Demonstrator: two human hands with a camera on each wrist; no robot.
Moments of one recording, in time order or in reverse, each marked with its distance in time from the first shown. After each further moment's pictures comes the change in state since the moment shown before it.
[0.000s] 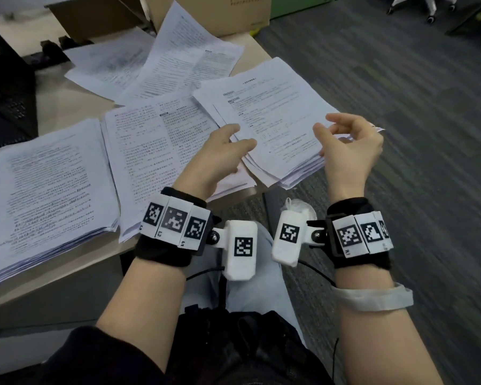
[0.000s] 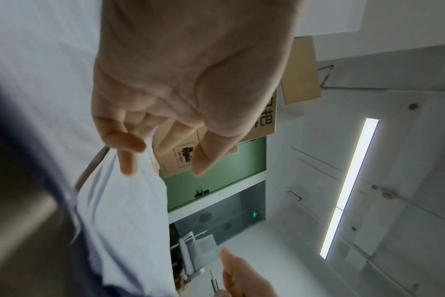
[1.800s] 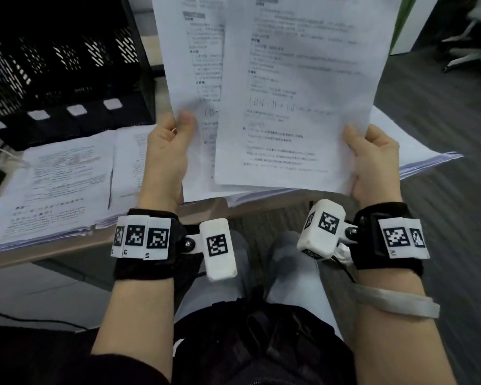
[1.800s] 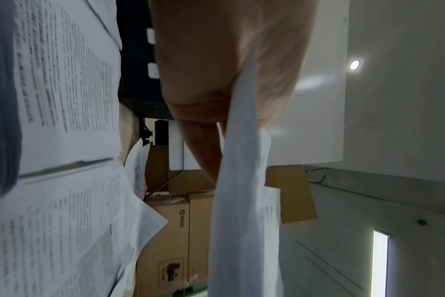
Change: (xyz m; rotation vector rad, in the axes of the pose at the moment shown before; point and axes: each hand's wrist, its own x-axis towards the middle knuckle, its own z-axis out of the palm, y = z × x) left_hand -0.121 -0.052 -0.162 -0.561 0.440 0.515; right_hand -0.091 -0.055 0.057 0.363 -0.418 0.092
